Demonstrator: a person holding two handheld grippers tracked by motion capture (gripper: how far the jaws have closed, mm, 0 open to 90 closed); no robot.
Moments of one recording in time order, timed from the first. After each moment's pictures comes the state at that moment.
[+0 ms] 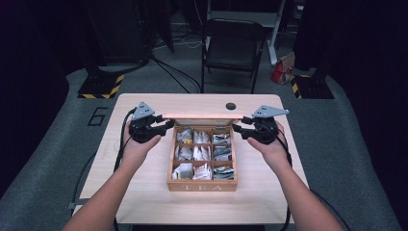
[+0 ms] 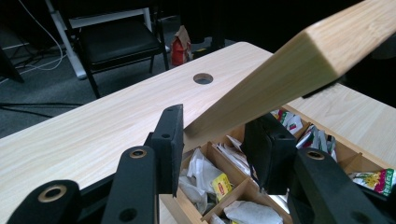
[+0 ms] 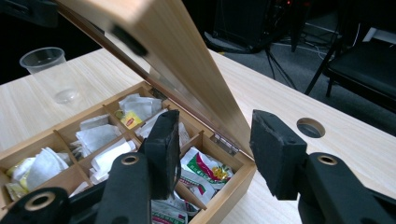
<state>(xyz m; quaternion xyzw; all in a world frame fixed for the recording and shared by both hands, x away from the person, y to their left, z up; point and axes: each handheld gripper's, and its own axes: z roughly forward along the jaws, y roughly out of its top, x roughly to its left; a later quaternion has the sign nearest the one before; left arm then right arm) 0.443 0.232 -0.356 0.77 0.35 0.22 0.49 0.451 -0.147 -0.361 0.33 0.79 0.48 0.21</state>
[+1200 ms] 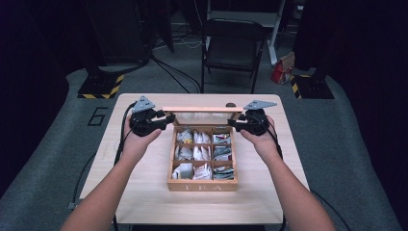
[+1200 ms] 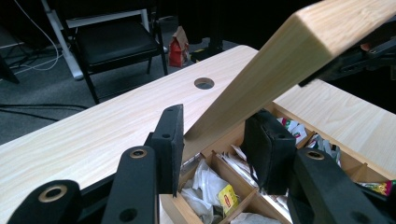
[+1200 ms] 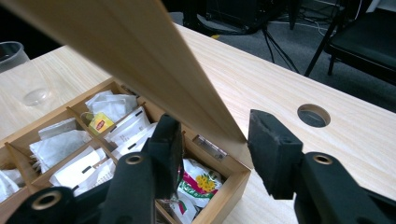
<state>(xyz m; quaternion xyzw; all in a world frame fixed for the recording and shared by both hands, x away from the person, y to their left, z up) 0.459 0.233 -0.349 0.76 0.35 0.22 0.49 0.495 -0.135 -0.383 0.37 0.79 0.46 0.19</state>
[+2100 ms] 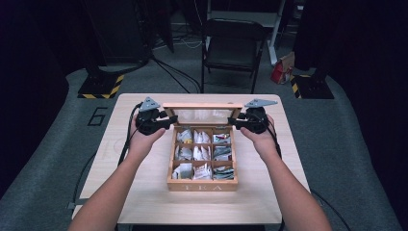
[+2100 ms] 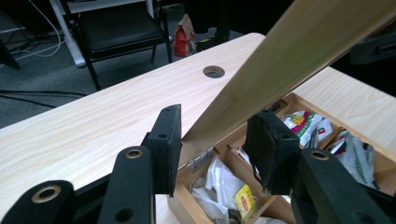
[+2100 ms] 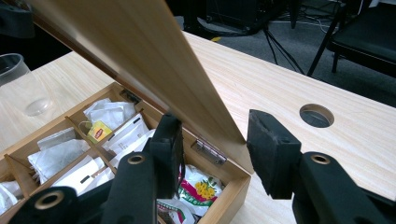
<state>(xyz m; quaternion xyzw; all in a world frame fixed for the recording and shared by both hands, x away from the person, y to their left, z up) 0.483 0.227 -0.375 0.77 0.37 0.22 0.48 0.502 -0.136 -0.385 0.38 0.78 0.47 0.17</state>
